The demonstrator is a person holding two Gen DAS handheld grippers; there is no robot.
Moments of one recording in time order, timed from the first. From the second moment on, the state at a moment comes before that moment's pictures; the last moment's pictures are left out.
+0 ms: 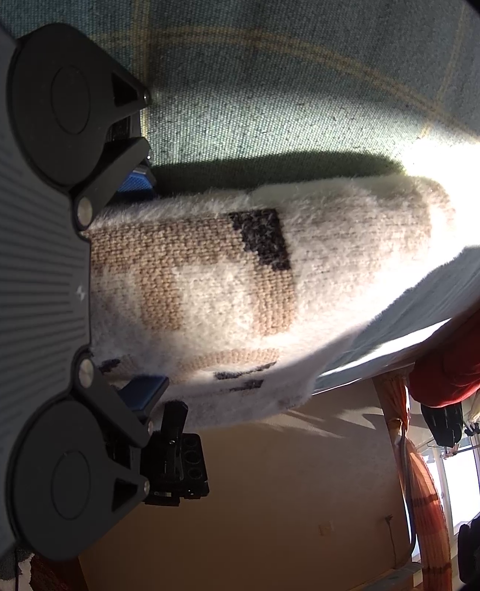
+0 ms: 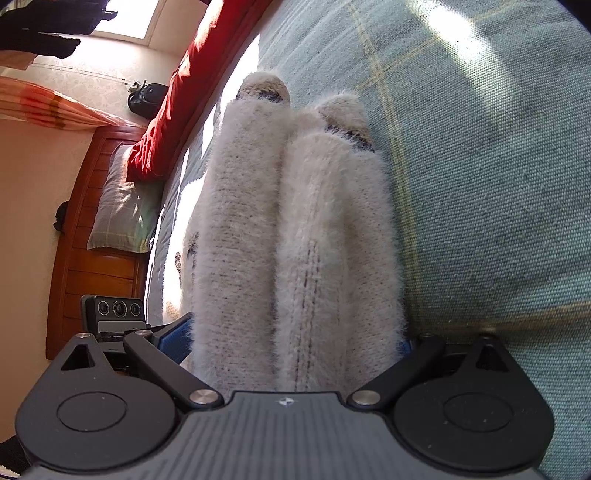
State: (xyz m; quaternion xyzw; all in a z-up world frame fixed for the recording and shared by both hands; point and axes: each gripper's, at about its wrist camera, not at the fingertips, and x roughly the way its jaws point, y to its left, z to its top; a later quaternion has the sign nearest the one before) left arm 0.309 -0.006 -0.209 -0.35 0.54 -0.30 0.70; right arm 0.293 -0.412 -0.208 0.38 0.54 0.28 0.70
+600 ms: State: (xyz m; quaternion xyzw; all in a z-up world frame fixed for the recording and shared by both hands) left arm 0.308 -0.008 -0.206 -0.34 0.54 -0.30 0.71; right arm 0.283 -0.426 -0.206 0.39 0.54 0.28 0.69
